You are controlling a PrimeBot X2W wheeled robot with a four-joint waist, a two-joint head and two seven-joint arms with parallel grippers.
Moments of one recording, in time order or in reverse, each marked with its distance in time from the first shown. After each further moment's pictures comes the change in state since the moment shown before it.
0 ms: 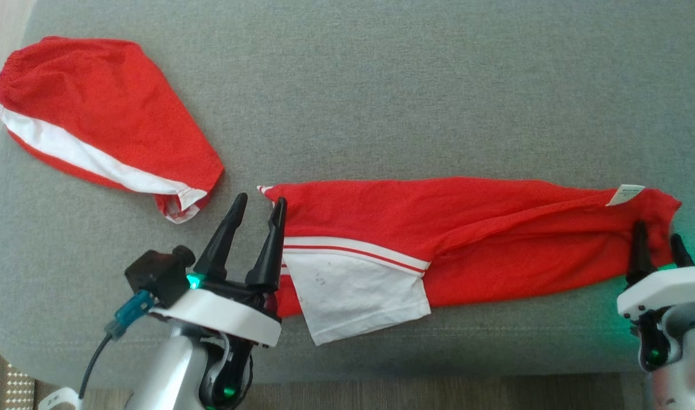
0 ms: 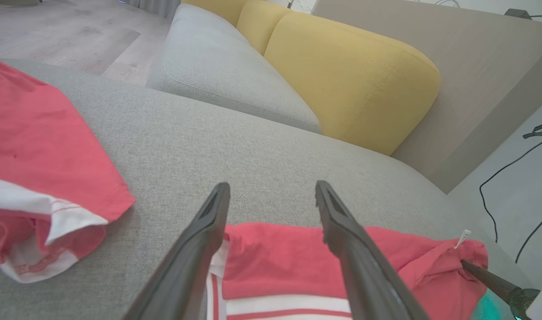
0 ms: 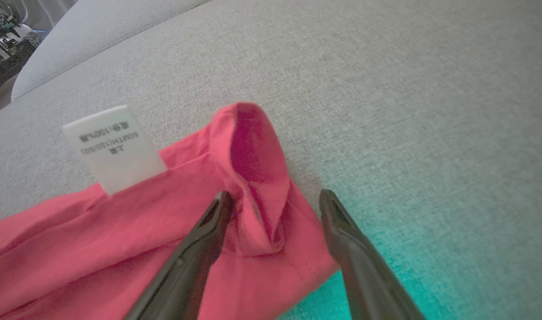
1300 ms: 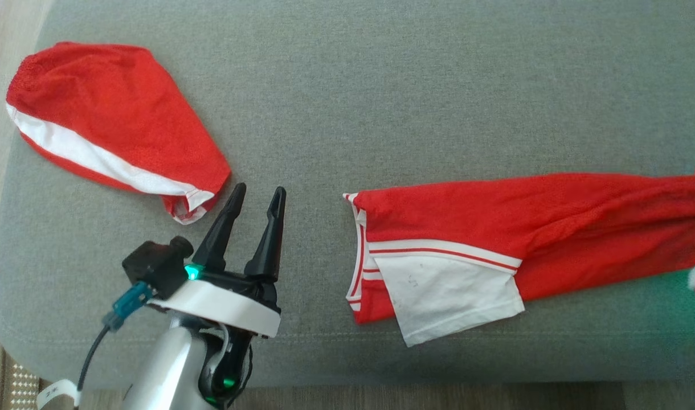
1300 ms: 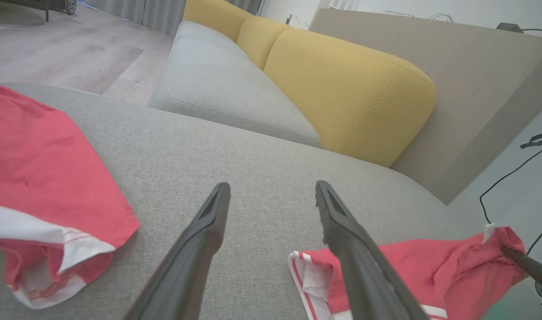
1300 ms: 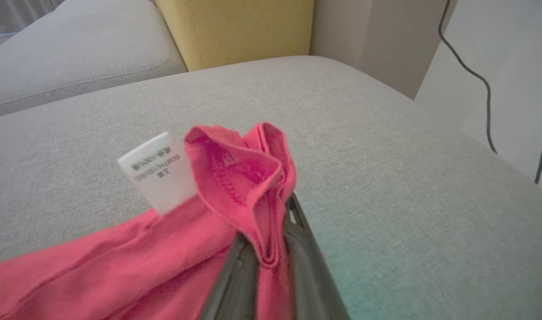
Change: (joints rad) left arm -0.028 -0.003 0.004 0.006 -0.001 0.000 0.000; right arm -0.104 -0.052 -0.243 -0.043 -0.294 0.000 -0.004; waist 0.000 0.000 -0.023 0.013
